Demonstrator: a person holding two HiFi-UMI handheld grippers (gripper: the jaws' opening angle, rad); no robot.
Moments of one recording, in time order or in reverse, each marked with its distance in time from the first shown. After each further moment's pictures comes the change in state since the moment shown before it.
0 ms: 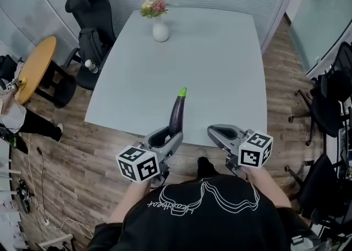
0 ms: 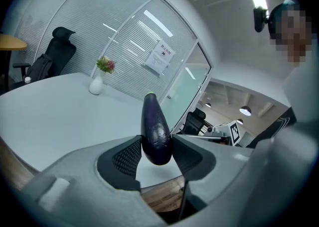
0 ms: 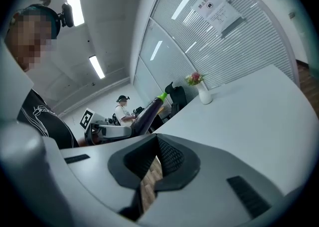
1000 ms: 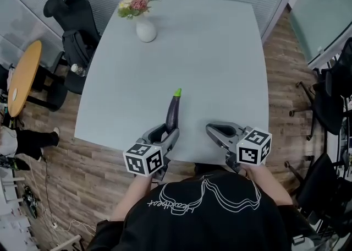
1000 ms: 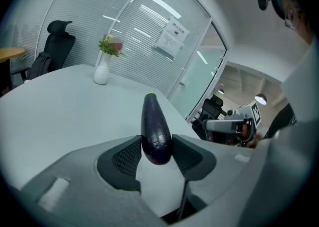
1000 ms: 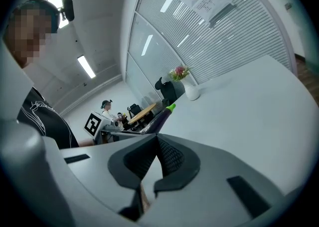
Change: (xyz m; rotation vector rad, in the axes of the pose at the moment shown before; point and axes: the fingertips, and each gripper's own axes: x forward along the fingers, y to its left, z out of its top) left arm 0.120 0.103 -0.002 0.023 0.161 0.140; right arm 0.038 -0.119 0.023 0.069 0.067 -0.041
